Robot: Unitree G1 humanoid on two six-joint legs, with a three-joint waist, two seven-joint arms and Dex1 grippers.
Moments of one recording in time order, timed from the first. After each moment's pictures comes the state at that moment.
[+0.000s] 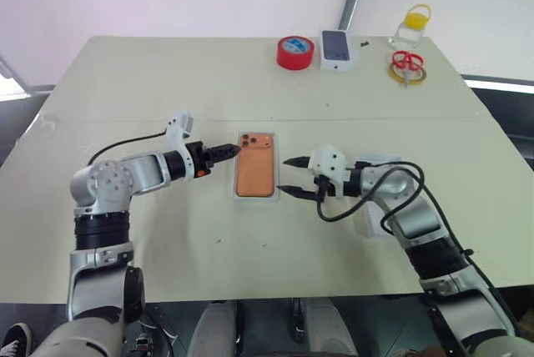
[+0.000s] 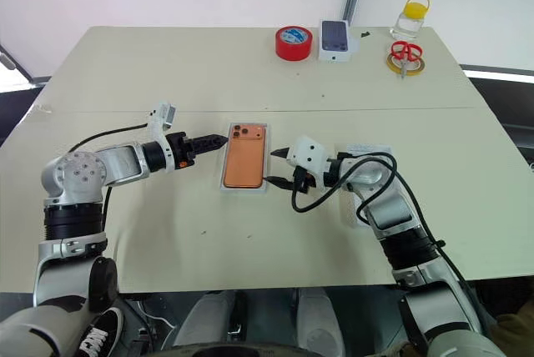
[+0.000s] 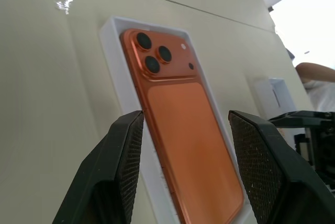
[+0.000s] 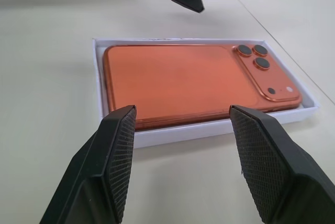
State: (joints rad) left arm -0.61 0.44 0.25 0.08 -0.83 1.21 -0.38; right arm -0.50 -0.48 0.22 0.10 0.12 0.13 0.97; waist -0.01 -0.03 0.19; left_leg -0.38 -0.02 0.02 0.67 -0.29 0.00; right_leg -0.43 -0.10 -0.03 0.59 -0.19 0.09
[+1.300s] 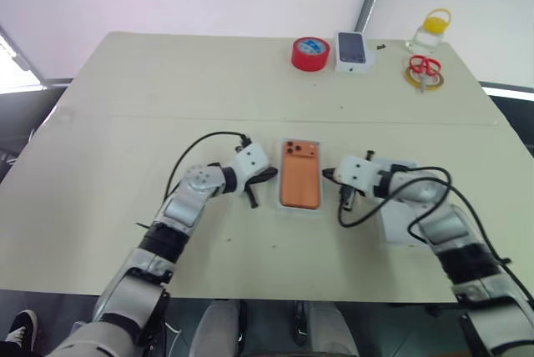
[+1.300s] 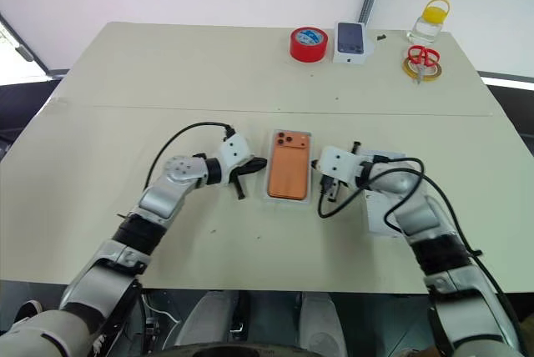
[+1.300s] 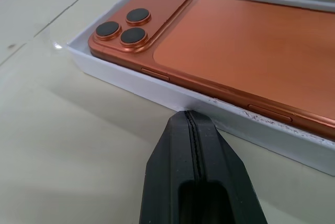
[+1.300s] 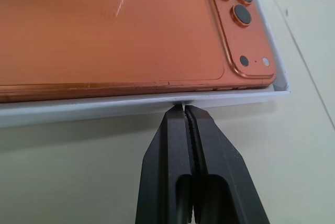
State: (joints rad) left arm -0.62 0.22 -0.32 0.38 0.03 0.13 -0.83; right arm -0.34 -0.70 0.13 0.08 -0.11 0.01 0.89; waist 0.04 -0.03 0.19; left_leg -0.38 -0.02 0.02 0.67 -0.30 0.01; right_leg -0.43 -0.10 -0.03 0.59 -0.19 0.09
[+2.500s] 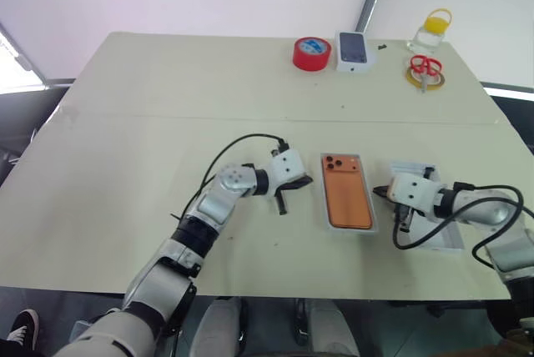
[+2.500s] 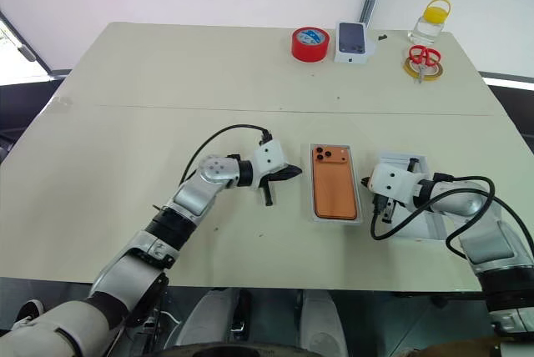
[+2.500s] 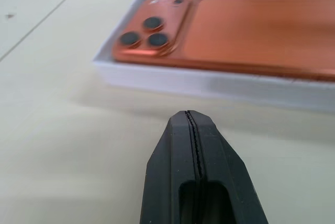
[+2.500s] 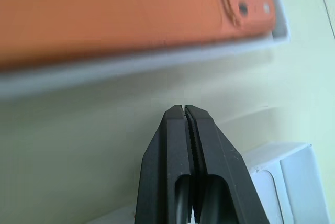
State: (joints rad) left arm -0.67 0.18 -0.32 0.41 0.04 0.08 -0.87; right arm -0.15 -0.93 -0.02 0.11 -0.07 -0.10 0.91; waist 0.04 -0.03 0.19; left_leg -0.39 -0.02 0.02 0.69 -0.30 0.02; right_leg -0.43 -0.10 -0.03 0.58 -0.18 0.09
